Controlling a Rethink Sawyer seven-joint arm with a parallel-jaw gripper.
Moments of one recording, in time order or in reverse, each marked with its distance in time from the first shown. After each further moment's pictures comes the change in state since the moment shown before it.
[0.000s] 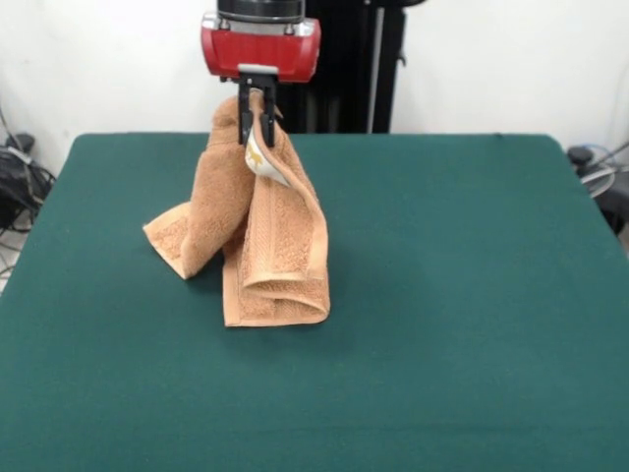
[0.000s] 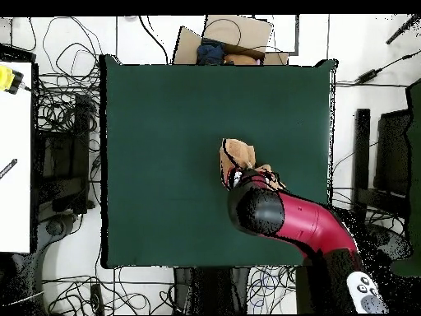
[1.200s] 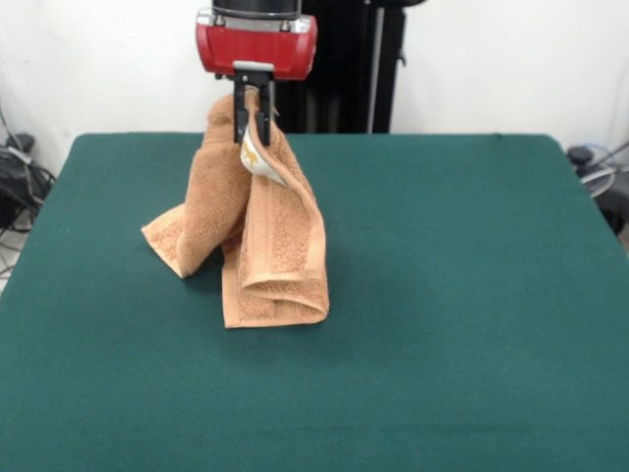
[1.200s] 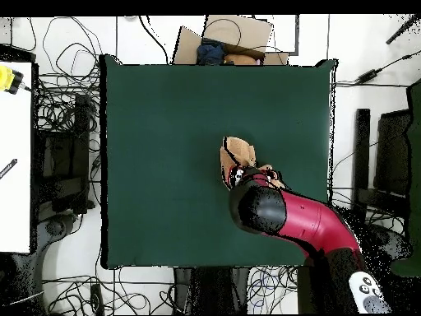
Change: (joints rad) arm -0.001 -0.006 0.000 -0.012 0.000 0.013 0.000
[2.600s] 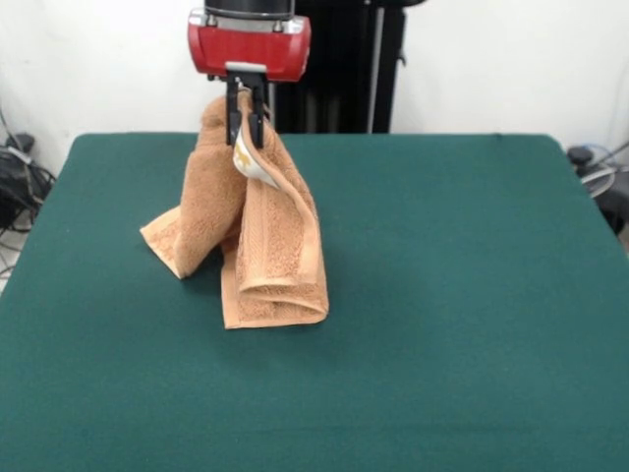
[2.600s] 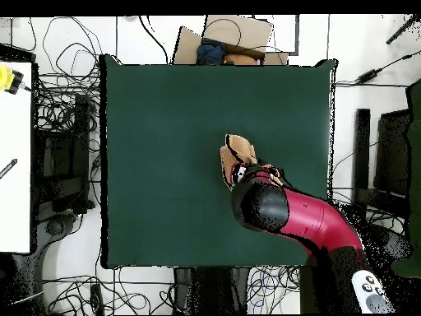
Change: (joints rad) arm -0.003 0.007 0.000 -0.018 0.000 0.001 0.000
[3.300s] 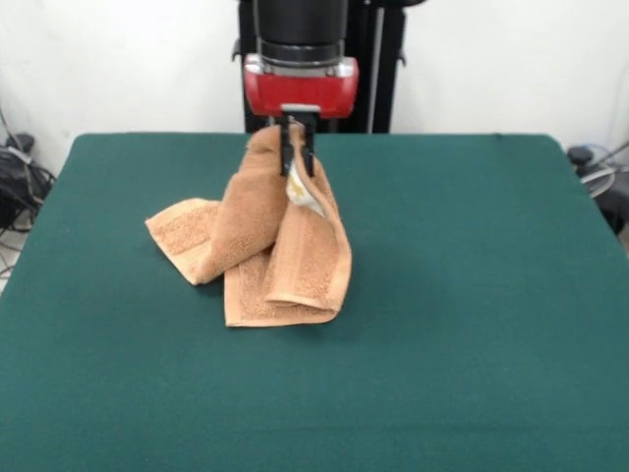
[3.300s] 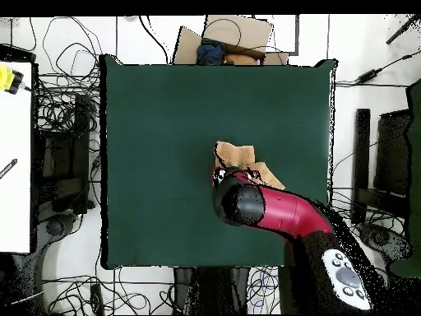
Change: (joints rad) arm 0.077 0.099 -0.012 0.000 0.000 -0.038 0.000
